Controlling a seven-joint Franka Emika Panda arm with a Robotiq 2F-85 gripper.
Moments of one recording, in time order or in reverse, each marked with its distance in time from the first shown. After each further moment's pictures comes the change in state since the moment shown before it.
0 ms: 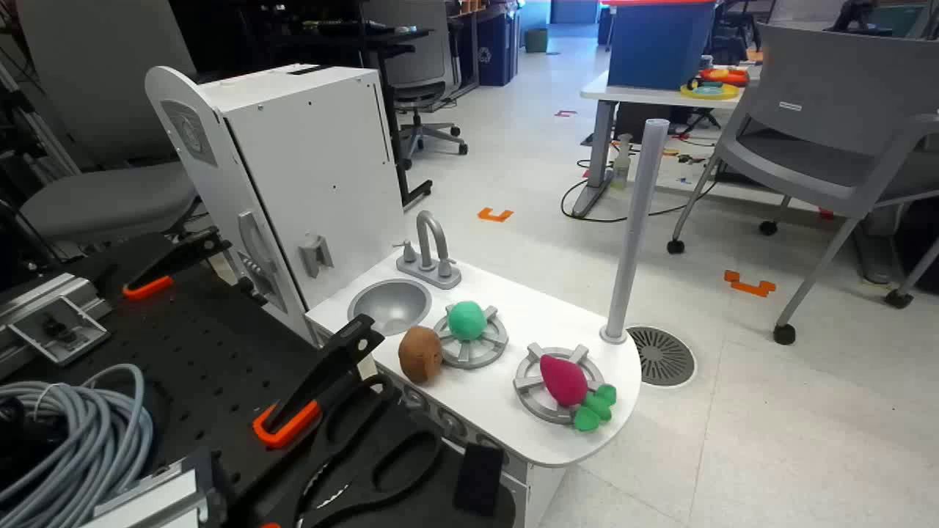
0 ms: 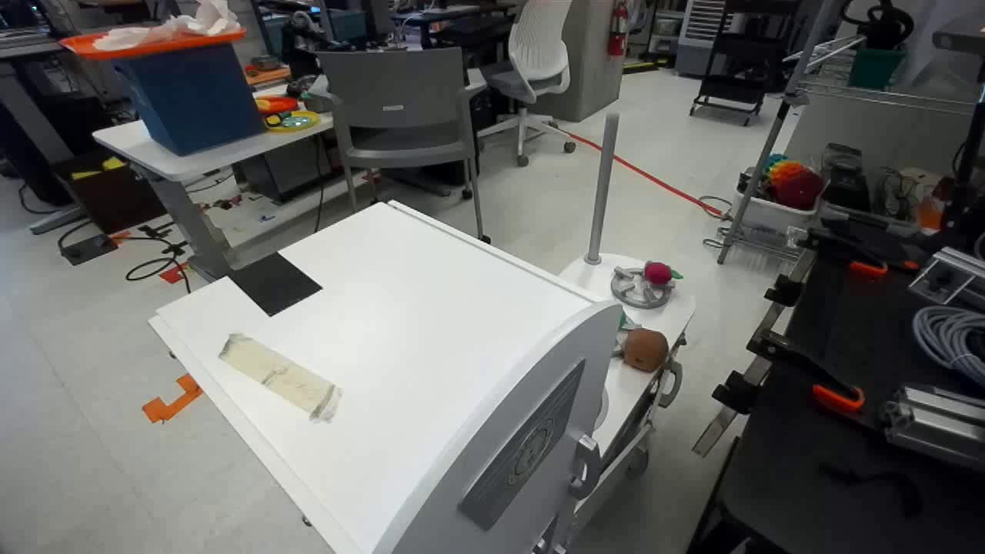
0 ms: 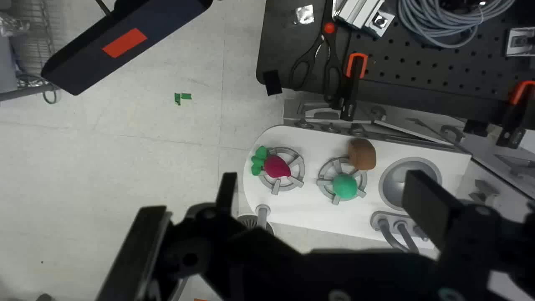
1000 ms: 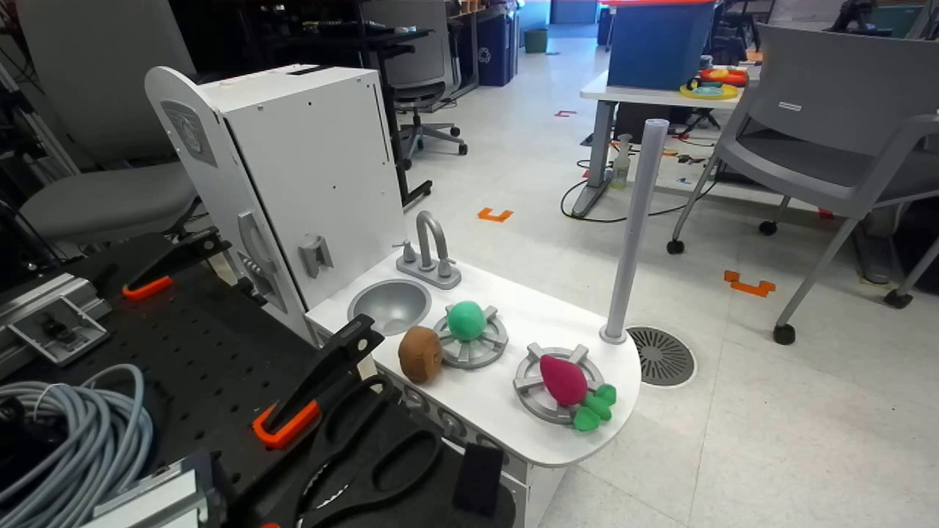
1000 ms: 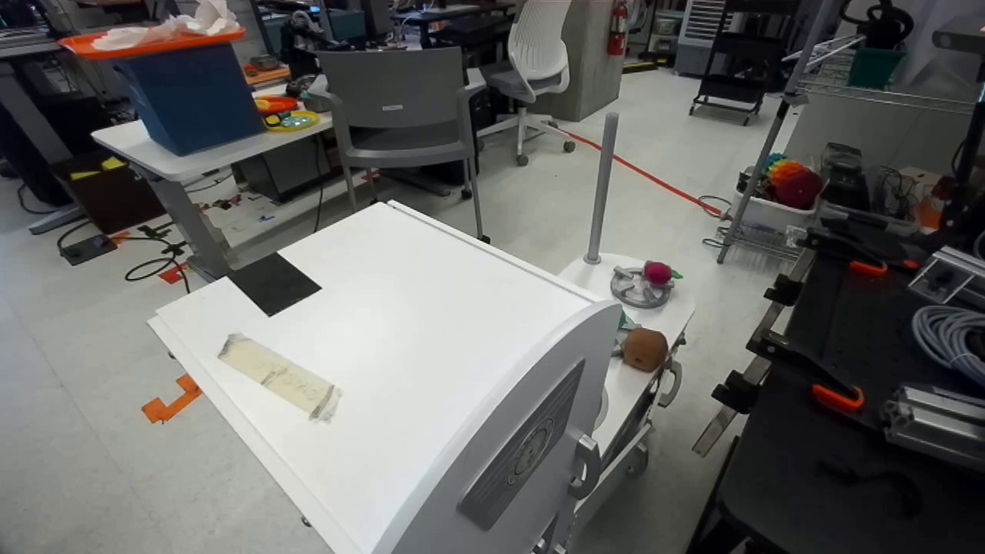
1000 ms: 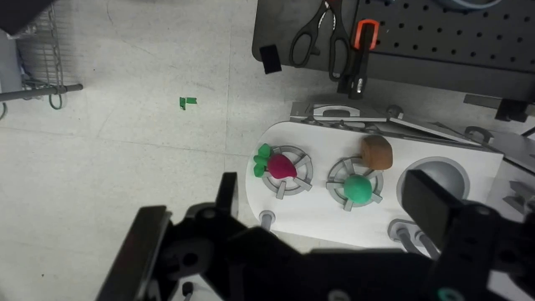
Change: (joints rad) arm 0.040 0.249 0.090 0.028 0.000 0.155 0.153
